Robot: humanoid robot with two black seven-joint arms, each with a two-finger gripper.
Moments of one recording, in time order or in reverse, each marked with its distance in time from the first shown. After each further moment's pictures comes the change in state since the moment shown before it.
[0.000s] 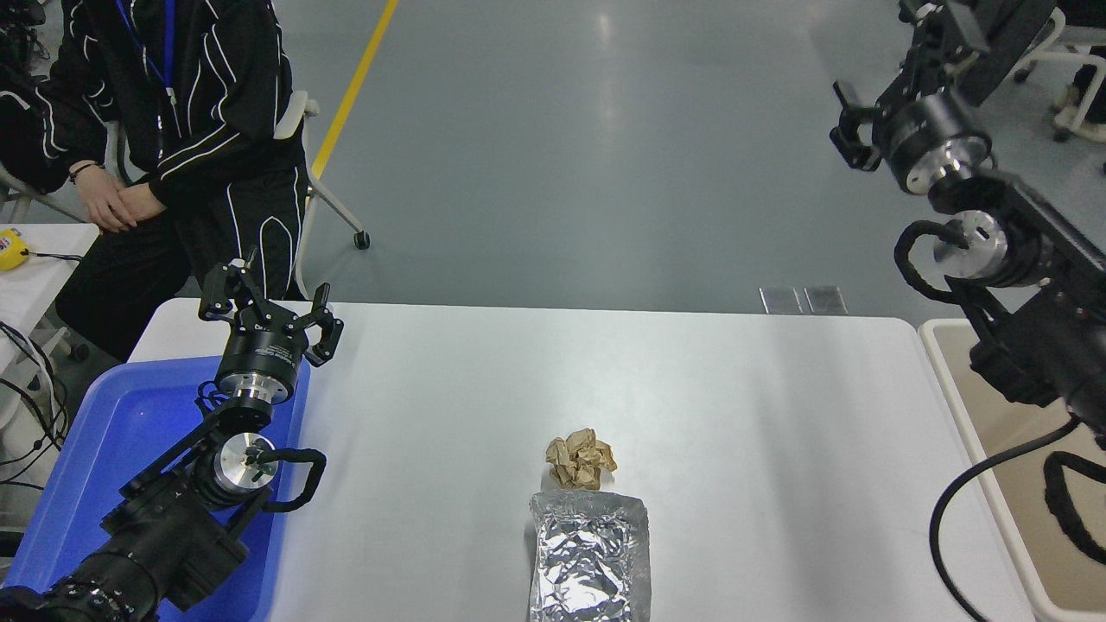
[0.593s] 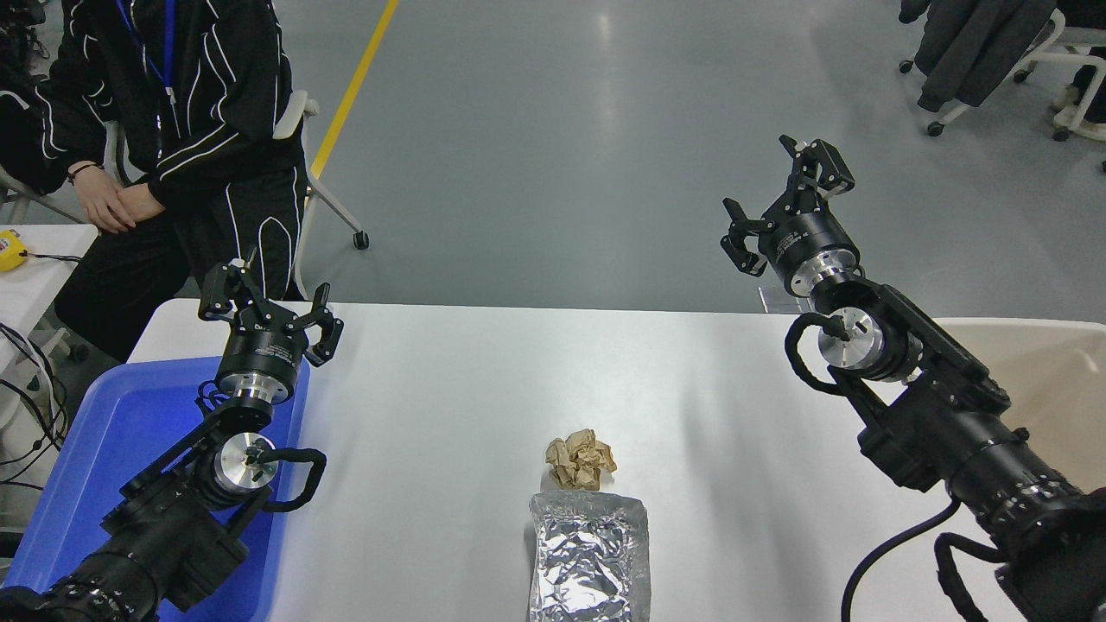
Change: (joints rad) left arm 0.000 0.000 0.000 0.000 0.000 0.000 0.000; right arm -0.104 0.128 0.017 0.011 -0.003 -0.005 0.000
